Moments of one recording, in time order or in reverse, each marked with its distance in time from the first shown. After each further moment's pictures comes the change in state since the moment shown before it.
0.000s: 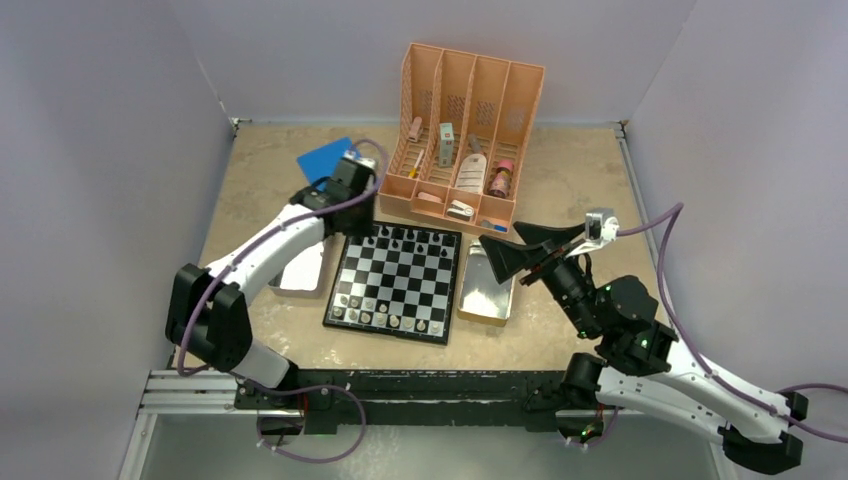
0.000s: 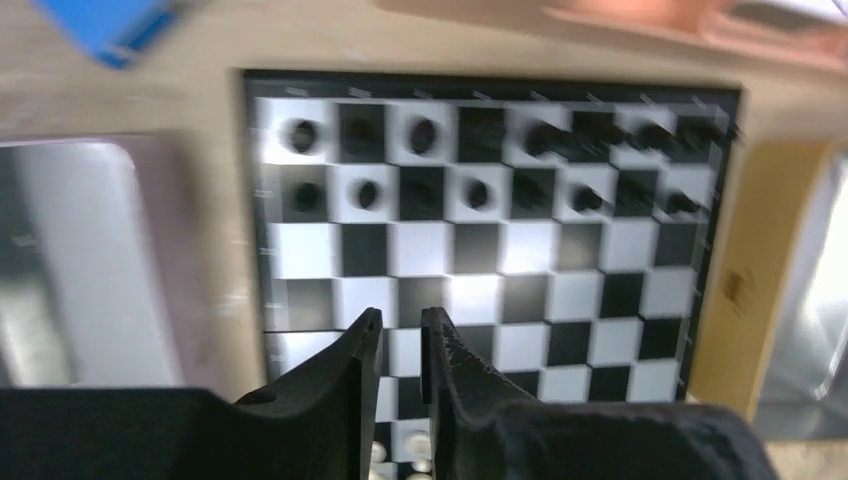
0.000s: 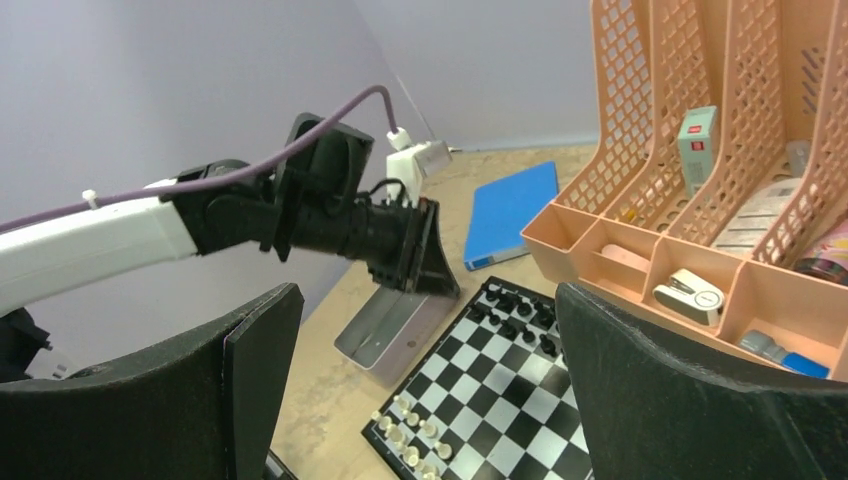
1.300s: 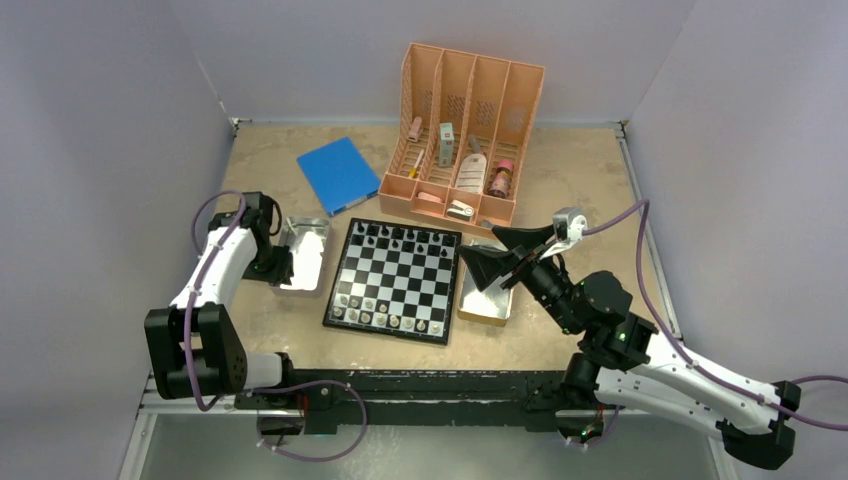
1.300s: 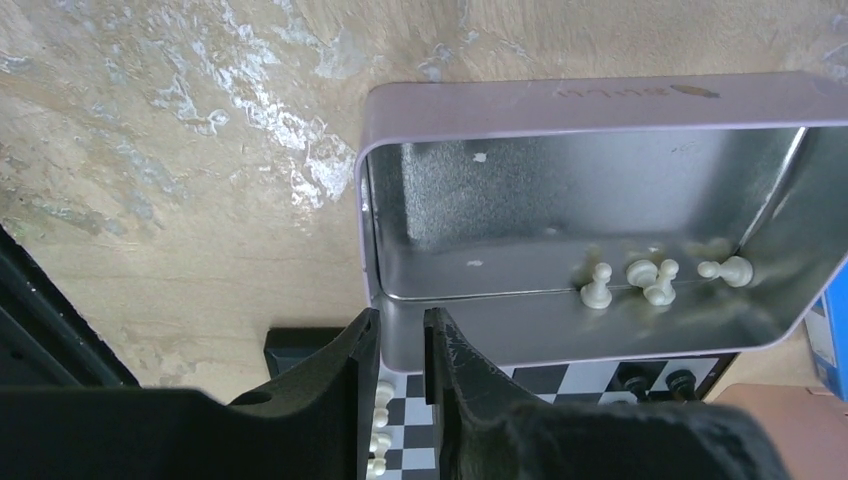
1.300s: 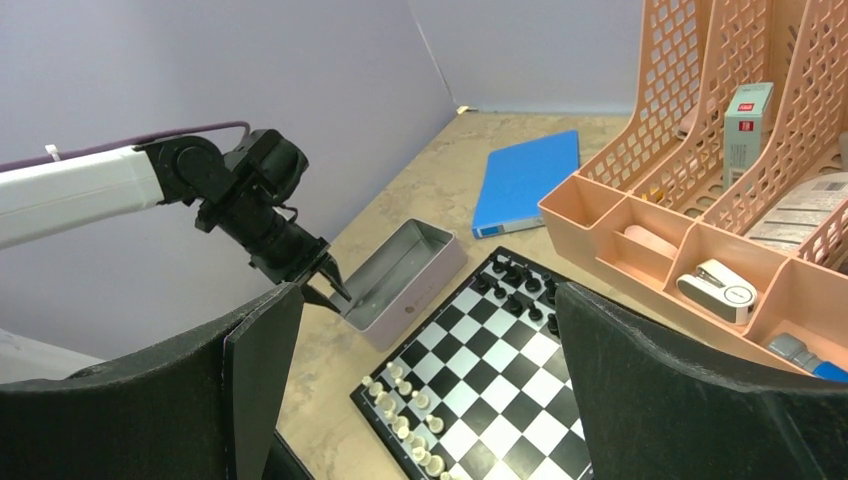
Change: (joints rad) left arm 0.638 -0.189 -0.250 -0.419 -0.053 -1.040; right arm 0.000 0.079 -0.050 0.087 -0.108 -0.037
